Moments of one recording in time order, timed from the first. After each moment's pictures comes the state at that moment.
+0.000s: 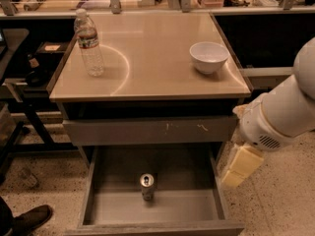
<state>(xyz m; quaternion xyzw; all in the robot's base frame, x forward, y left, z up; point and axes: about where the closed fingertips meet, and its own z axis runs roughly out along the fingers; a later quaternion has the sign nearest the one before) 0.409 -0.165 0.829 -0.56 0.81 0.05 0.18</state>
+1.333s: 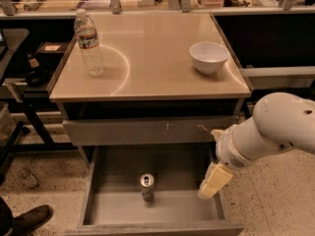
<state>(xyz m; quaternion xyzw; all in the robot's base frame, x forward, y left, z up) 0.436 -0.141 0.710 -0.56 0.80 0.10 0.20</state>
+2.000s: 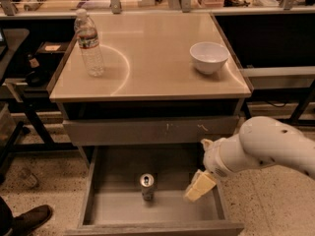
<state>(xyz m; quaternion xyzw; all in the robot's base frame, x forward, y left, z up) 0.448 -0.117 0.655 -0.53 0.80 0.13 0.23</state>
